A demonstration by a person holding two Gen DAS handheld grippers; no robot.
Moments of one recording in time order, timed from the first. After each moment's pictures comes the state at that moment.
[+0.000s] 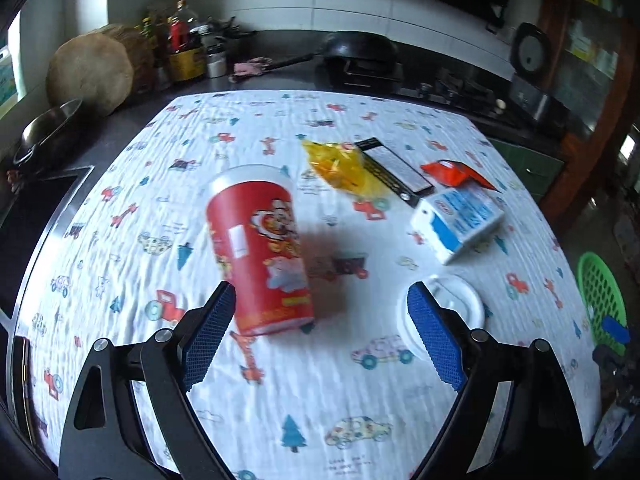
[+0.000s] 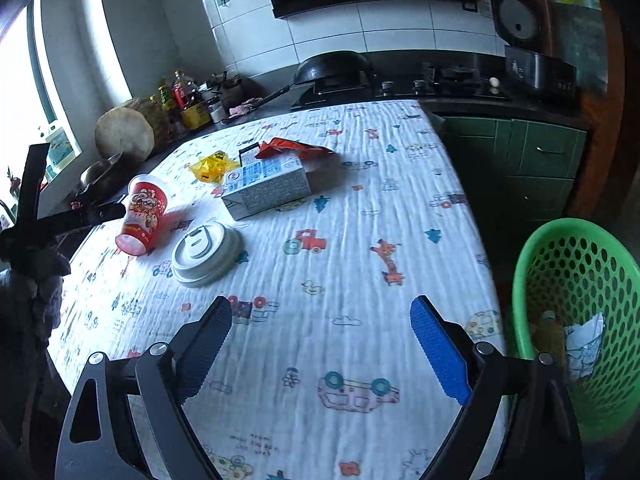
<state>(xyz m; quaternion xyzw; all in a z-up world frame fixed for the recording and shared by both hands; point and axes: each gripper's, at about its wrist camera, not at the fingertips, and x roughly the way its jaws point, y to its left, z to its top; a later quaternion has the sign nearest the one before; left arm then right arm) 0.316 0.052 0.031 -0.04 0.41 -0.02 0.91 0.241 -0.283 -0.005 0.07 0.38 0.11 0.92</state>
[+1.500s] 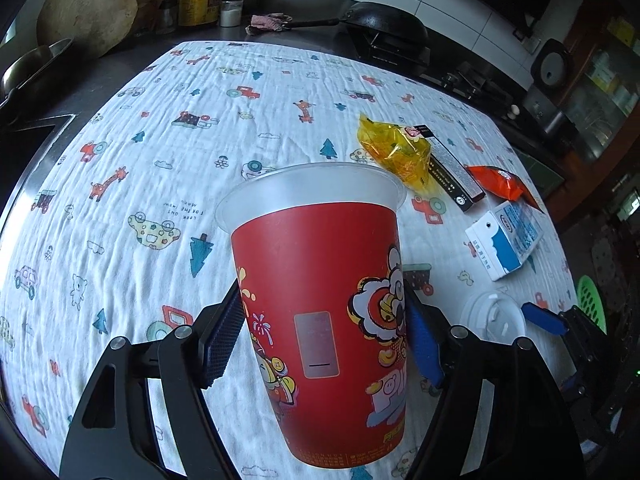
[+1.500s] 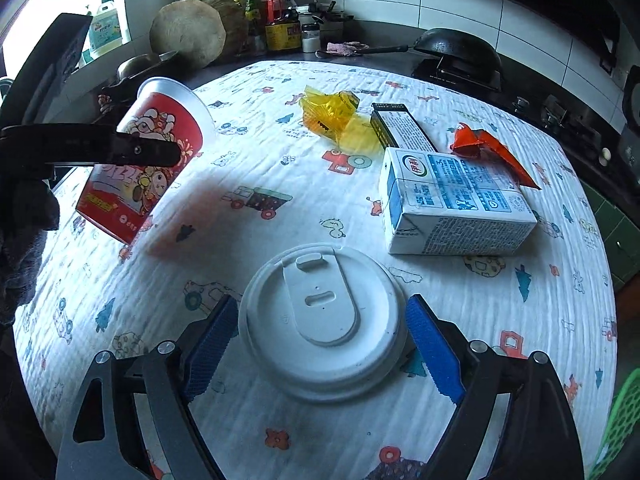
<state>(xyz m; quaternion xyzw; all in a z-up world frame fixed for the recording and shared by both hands) 0.363 0.110 -0.008 -0.11 0.46 -0.06 0.88 0.355 -0.109 -0.050 -0.10 0.43 0.20 0.88</state>
